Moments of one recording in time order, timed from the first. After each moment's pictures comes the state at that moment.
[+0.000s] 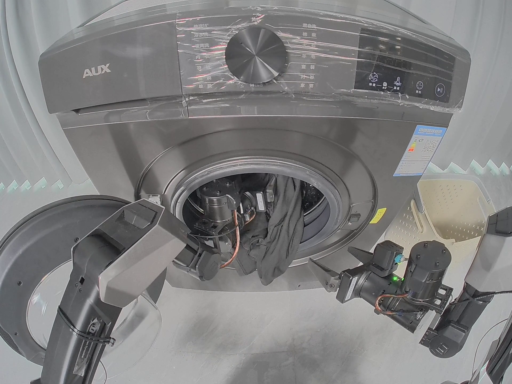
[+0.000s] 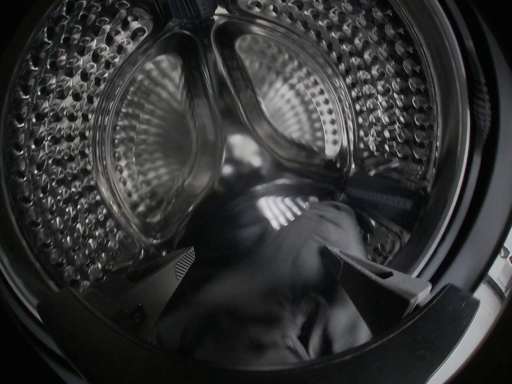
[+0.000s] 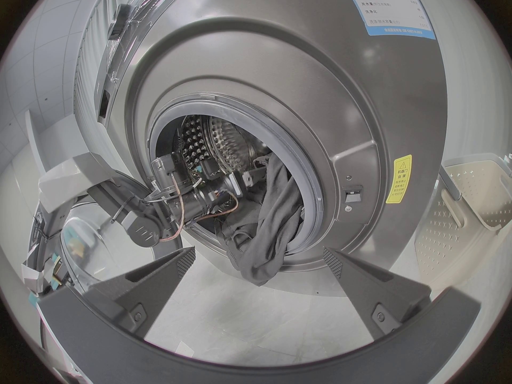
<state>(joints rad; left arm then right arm) -0.52 2.59 -1.57 -1.12 0.20 -0.12 0.67 2.00 -0.29 -1.54 -0.16 0.26</state>
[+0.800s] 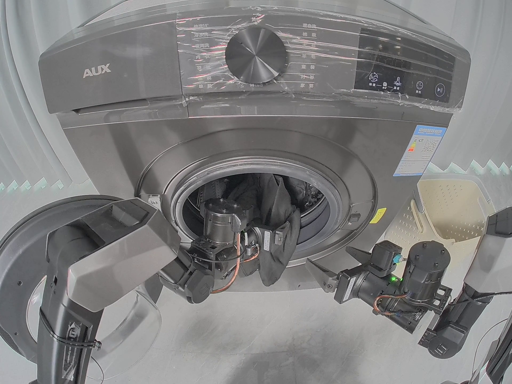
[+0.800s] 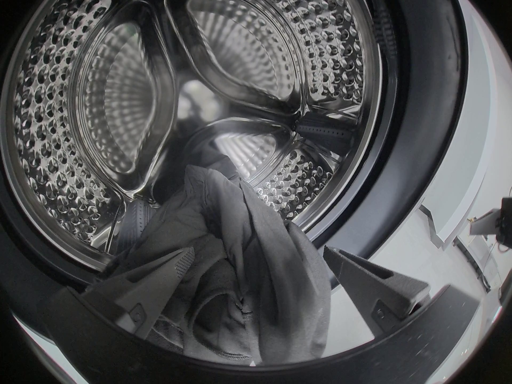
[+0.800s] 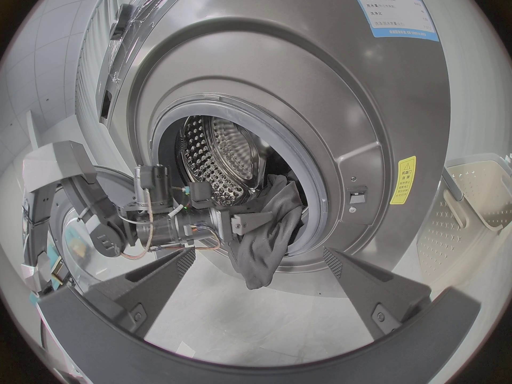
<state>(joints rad) -0.58 2.43 -1.22 -1.01 0.07 -0.09 0.68 2.00 -0.30 -1.54 -0.16 0.26</state>
